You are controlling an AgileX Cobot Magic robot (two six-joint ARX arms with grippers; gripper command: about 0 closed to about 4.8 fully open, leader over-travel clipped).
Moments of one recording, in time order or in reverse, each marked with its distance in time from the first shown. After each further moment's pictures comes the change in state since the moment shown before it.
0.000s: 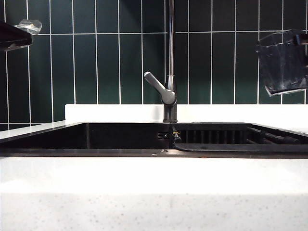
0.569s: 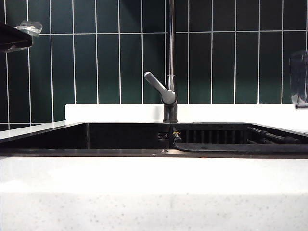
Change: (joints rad) left arm 0.000 0.000 0.000 -0.008 0.007 0.000; right arm -0.175 0.175 -0.104 0.317 -0.040 0.123
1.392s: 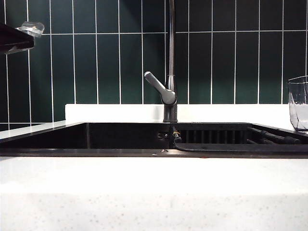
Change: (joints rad) left arm 0.000 0.000 0.000 -0.011 0.037 0.000; right arm -0.024 0.188 0.001 0.136 -0.058 -0.050
